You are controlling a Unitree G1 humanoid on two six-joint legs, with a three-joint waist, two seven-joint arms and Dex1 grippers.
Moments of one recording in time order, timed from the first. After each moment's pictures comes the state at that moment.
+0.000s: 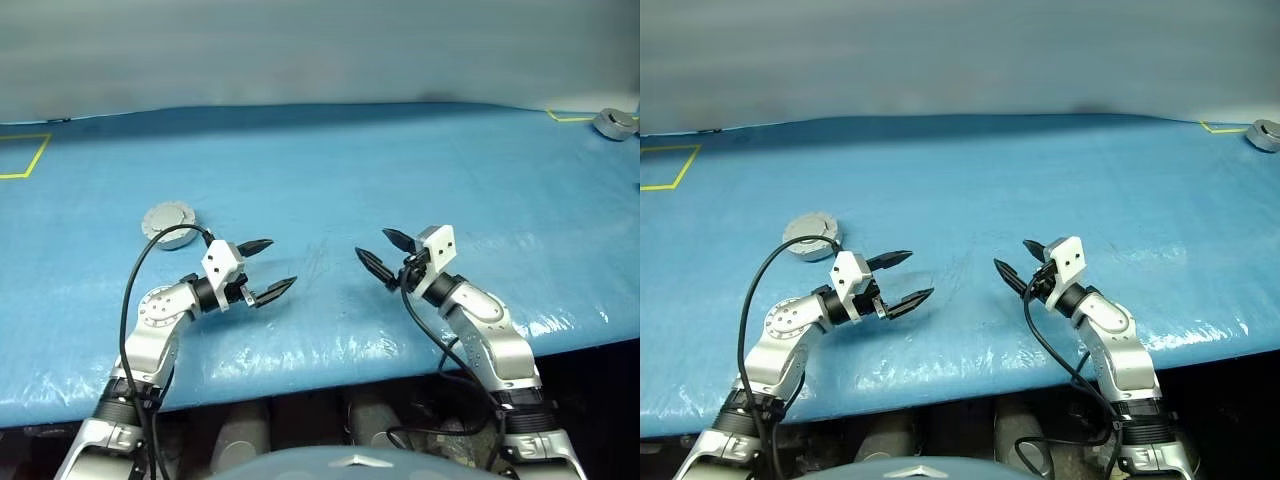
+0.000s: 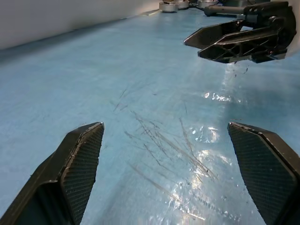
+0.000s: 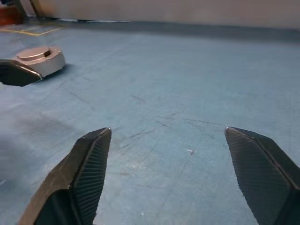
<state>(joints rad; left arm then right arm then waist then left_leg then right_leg) -0.14 0.44 -0.11 0.09 -0.29 -0.10 -0.88 -0.11 -0.37 0.01 -0.06 0.34 0.18 0.66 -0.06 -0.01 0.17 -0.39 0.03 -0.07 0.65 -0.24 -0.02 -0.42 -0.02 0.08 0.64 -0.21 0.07</state>
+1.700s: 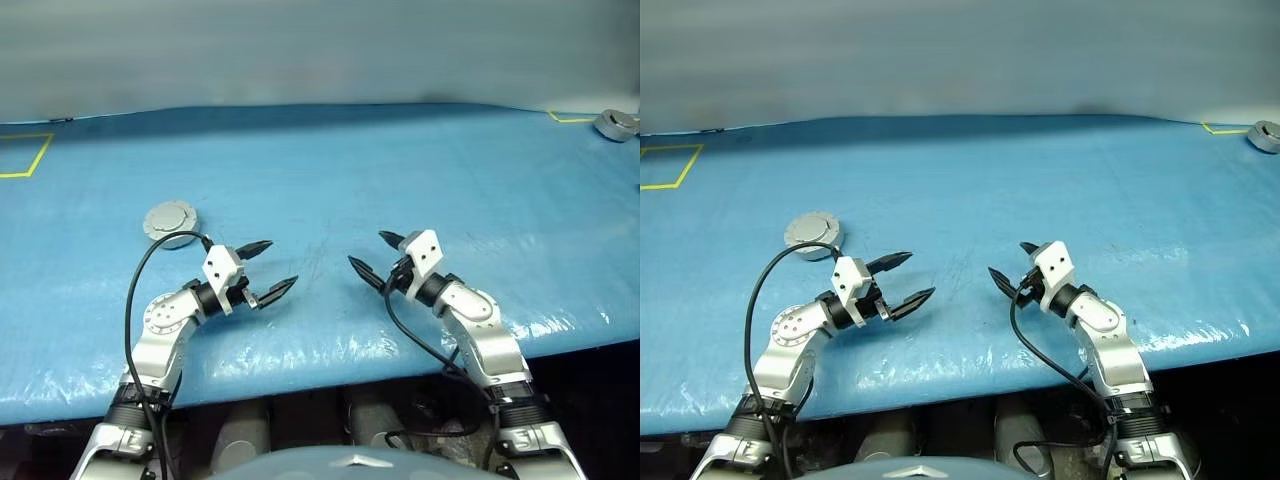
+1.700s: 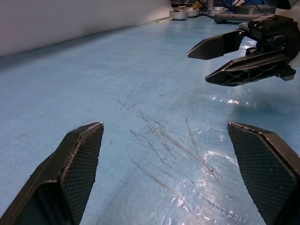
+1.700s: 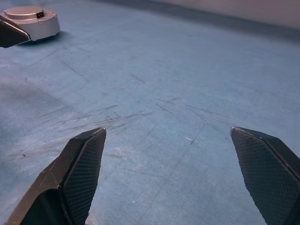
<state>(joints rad) -0.11 0.38 -0.08 0.12 -0.28 -0.15 -0.87 -0.14 -0.34 0.06 0.02 0.19 0.09 0.63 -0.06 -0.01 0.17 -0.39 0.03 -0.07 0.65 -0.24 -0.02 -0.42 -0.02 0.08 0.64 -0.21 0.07</state>
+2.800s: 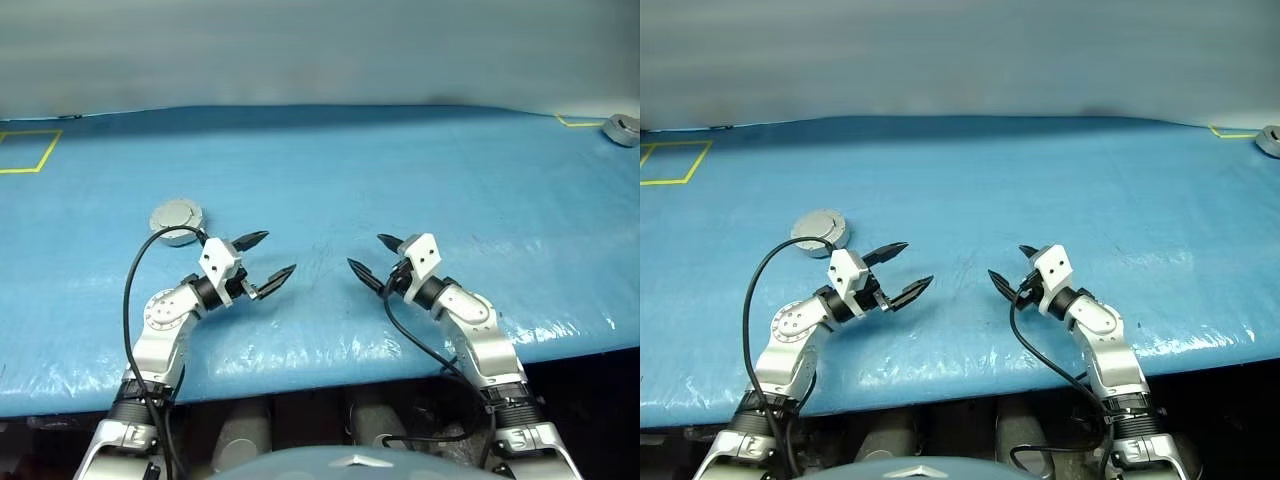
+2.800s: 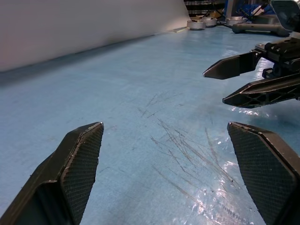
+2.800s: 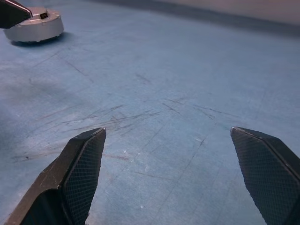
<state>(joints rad) -0.16 0.36 -0.06 0.13 -0.28 -0.17 -0.83 -0.14 -0.33 0.05 0.07 0.20 0.05 0.62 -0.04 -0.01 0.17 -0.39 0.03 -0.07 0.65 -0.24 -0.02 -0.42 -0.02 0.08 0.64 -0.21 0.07</state>
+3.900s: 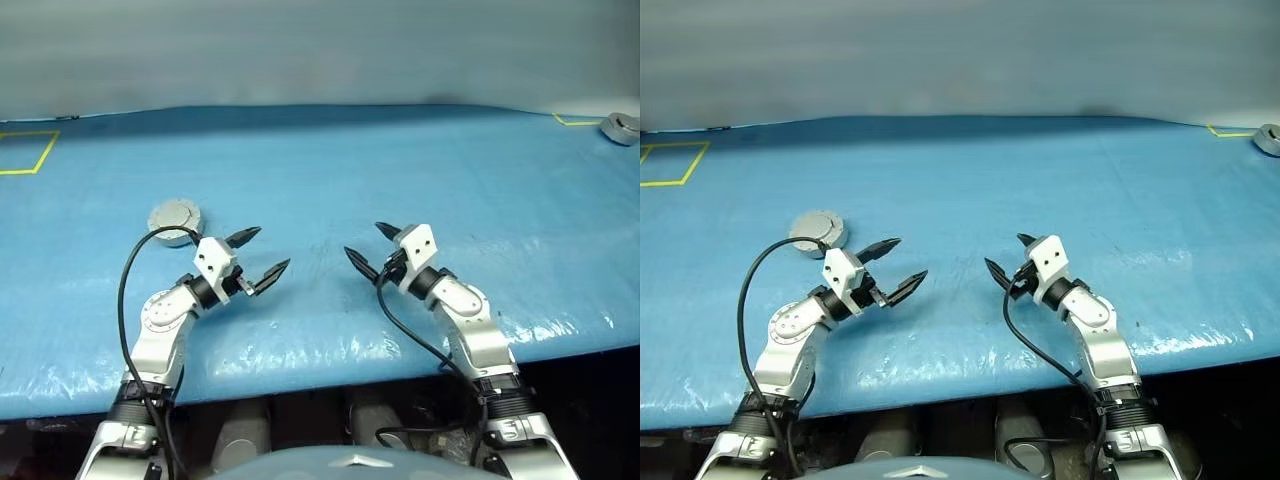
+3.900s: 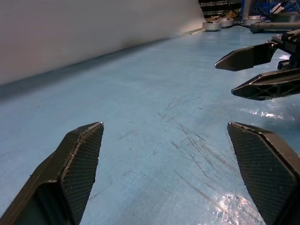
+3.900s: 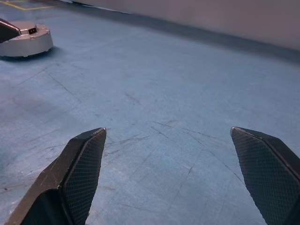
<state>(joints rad) -0.13 0.33 -0.04 0.14 -0.25 -0.20 -0.79 -0.18 -0.28 0.06 0.08 0.17 0.03 0.56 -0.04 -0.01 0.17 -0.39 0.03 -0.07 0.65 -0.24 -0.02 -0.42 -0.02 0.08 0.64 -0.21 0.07</state>
